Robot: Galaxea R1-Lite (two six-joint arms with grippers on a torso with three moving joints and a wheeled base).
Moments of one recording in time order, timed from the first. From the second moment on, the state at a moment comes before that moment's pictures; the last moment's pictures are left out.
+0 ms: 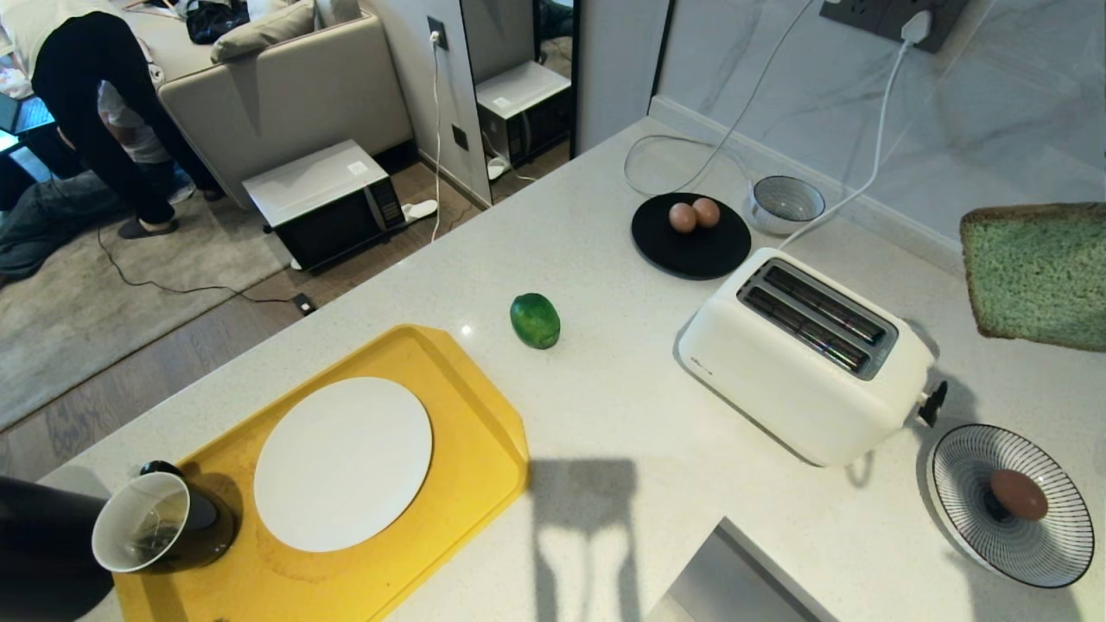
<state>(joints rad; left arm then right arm) 0.00 0.00 0.00 0.00 0.00 0.00 -0.03 1.36 -1.78 1.17 -0.03 -0.28</state>
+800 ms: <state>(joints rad) 0.00 0.00 0.00 0.00 0.00 0.00 -0.02 1.46 -1.98 1.32 -0.12 -0.23</state>
